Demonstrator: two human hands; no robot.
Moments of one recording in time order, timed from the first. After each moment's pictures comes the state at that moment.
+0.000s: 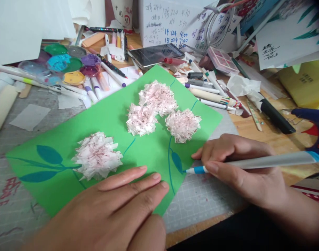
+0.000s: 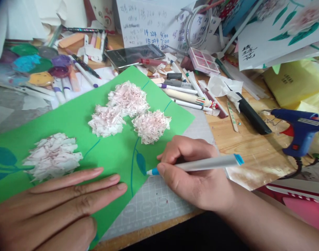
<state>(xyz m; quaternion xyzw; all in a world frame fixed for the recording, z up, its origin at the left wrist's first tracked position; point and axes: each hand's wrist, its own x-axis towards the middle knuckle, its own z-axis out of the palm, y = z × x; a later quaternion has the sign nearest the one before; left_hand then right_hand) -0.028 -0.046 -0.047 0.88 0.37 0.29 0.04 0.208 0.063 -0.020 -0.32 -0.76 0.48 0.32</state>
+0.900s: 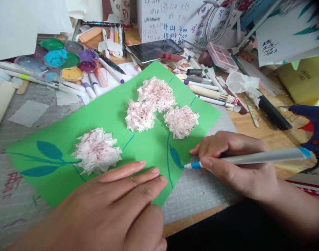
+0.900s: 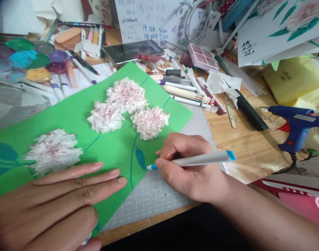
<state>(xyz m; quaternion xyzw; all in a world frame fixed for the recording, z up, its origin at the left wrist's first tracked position) -0.024 -0.038 -0.035 0.88 0.38 0.28 0.03 0.206 0.065 -0.018 -0.30 -0.77 0.46 0.32</state>
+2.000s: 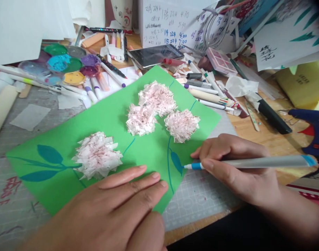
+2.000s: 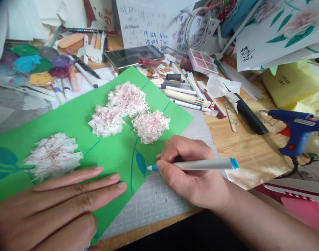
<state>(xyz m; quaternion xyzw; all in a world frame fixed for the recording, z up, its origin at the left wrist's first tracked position) -0.028 -0.041 -0.044 0.88 0.37 0.30 0.04 0.208 0.064 -0.023 -0.31 -0.76 0.46 0.33</state>
